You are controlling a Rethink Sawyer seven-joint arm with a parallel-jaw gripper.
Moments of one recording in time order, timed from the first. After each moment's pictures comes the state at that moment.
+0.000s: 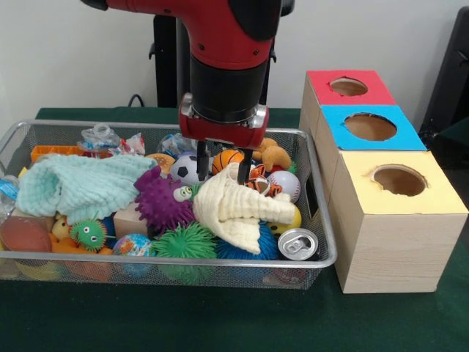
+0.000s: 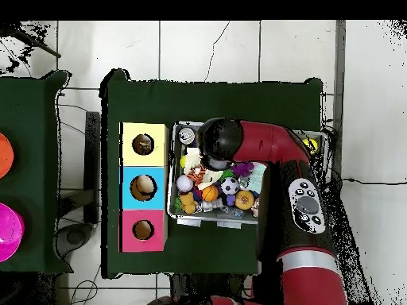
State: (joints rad) arm -0.32 -0.51 0.10 1.33 -0.20 0.88 1.83
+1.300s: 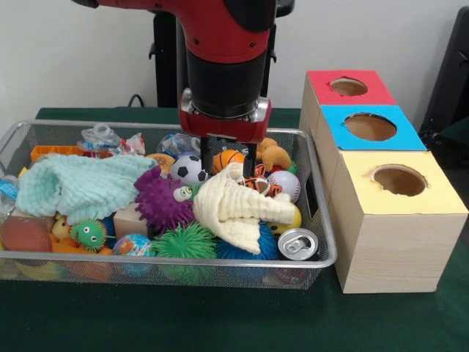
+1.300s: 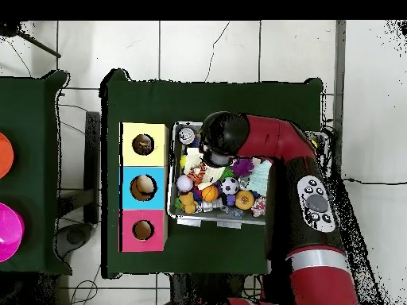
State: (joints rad) arm -0.37 -0.52 0.17 1.32 -0.20 0.95 1.83
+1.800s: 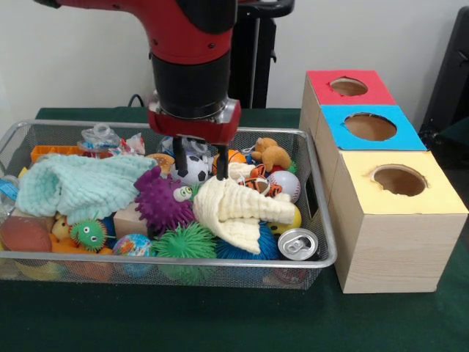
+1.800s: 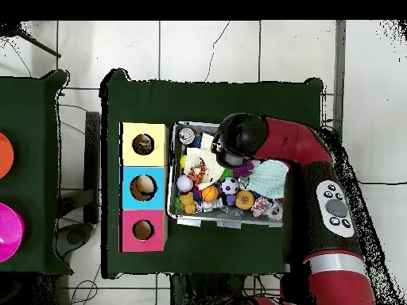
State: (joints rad) arm -0.43 -0.52 0.18 1.32 -0.20 0.95 1.83
